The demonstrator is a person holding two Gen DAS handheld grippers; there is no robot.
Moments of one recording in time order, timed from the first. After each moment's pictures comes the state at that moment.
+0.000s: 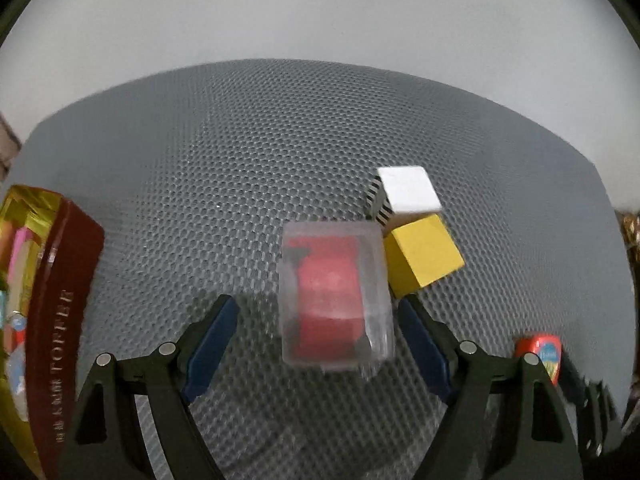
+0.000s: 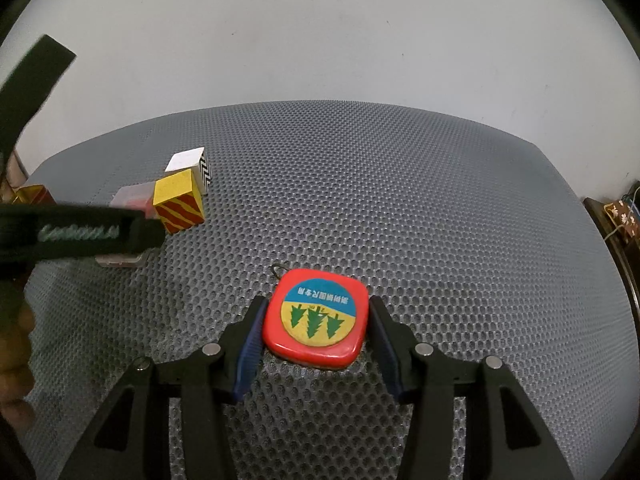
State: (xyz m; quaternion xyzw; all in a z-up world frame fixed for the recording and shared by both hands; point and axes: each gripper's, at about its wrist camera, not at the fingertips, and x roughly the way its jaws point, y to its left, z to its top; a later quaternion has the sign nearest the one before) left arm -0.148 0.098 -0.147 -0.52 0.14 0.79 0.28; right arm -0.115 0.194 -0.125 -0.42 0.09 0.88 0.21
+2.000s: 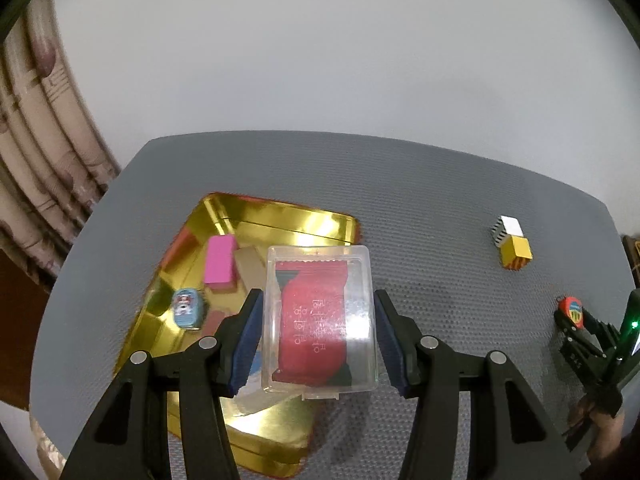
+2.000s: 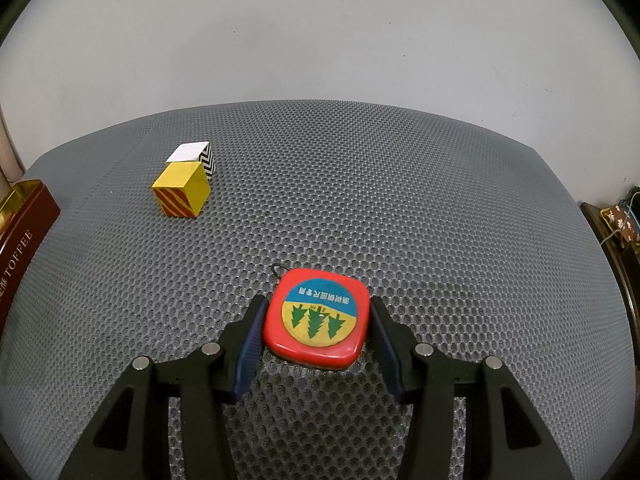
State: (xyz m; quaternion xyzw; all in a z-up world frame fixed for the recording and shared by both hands) left arm -0.178 -0.103 -0.048 -0.44 0.14 0.86 0.23; right arm -0.103 0.177 -0.119 -0.42 0.08 0.88 0.21
